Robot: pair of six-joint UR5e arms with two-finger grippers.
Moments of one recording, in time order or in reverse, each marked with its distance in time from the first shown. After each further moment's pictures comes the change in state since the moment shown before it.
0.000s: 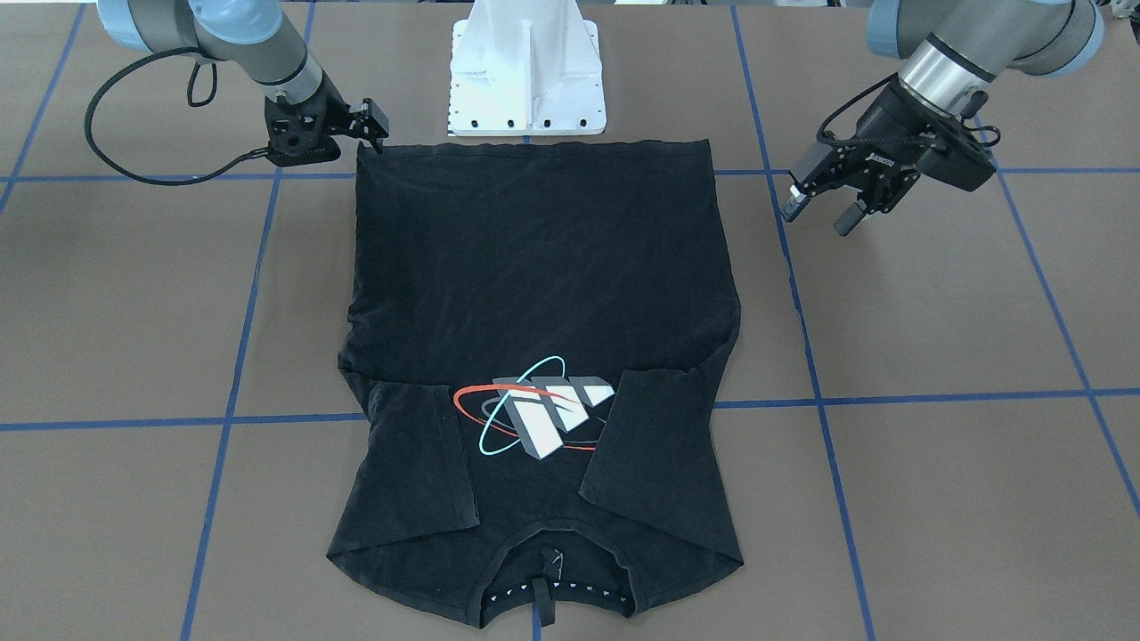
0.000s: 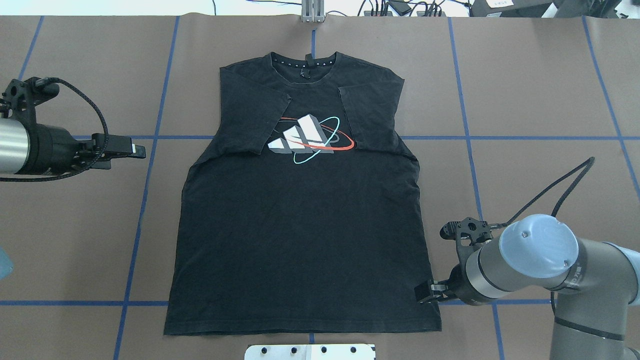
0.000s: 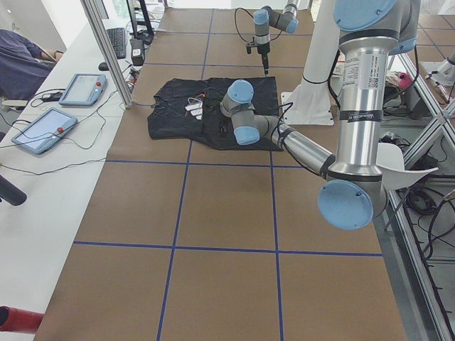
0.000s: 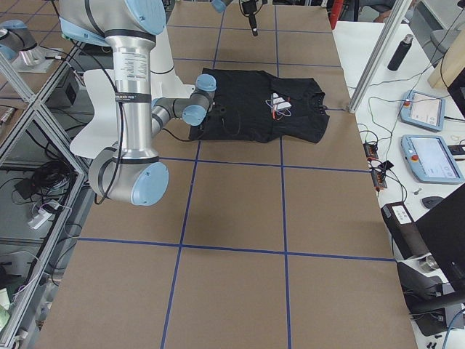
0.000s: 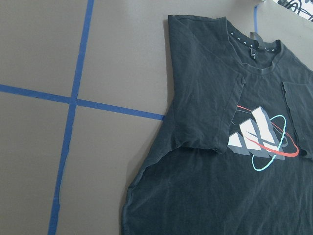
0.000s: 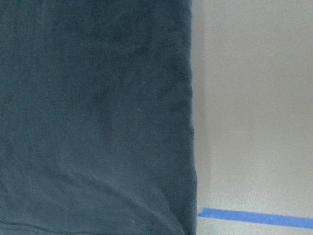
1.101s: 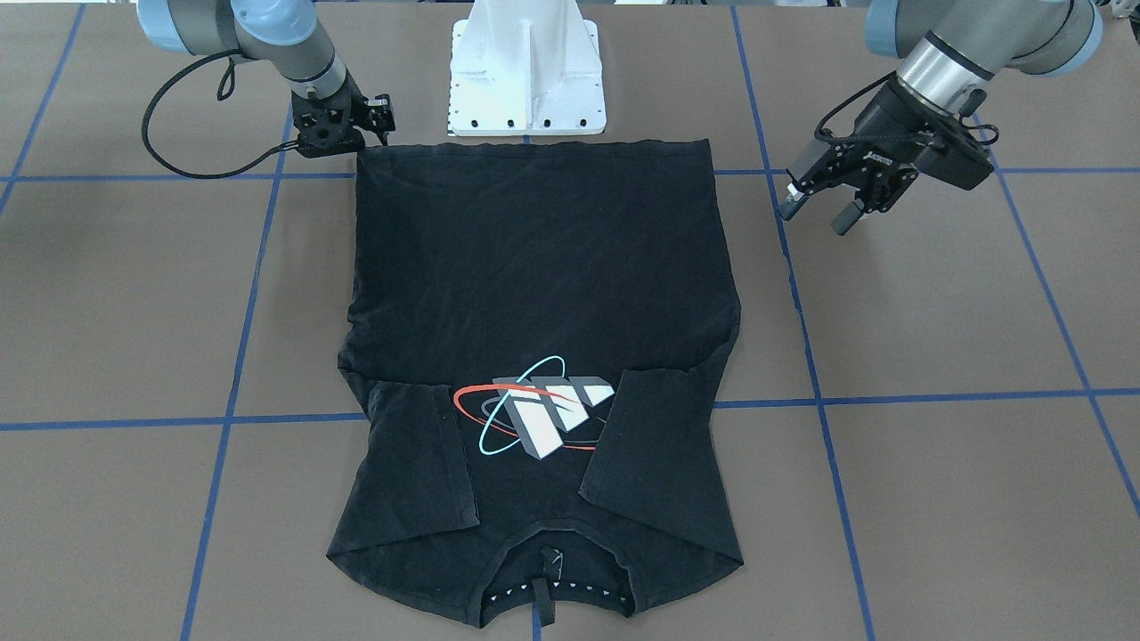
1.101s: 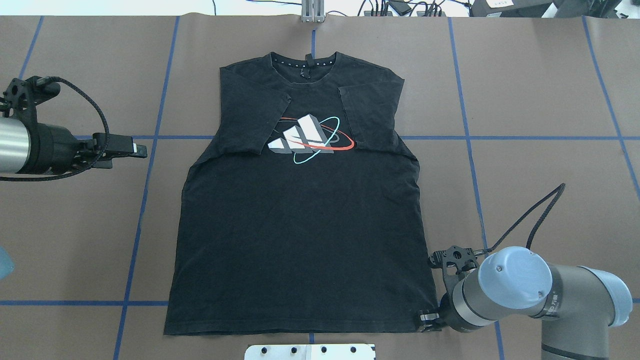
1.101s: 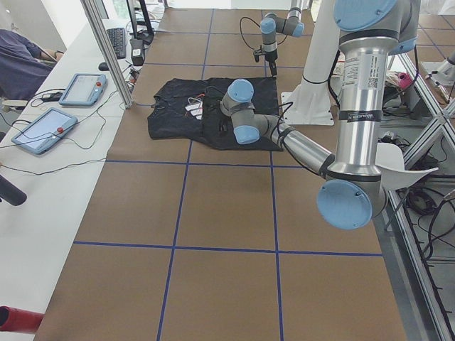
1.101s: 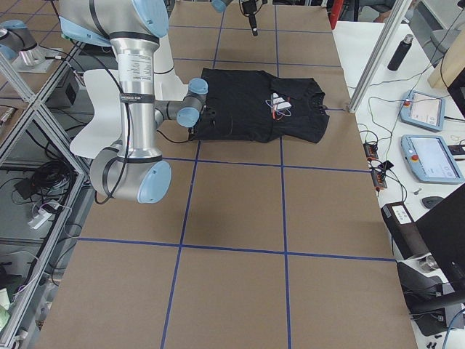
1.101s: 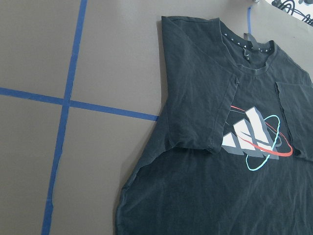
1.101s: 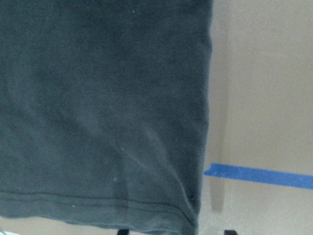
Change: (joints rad) left arm 0.000 -0.004 -0.001 0.000 -0.001 0.001; right arm -0.096 0.010 -0.036 -0.003 -0.029 0.008
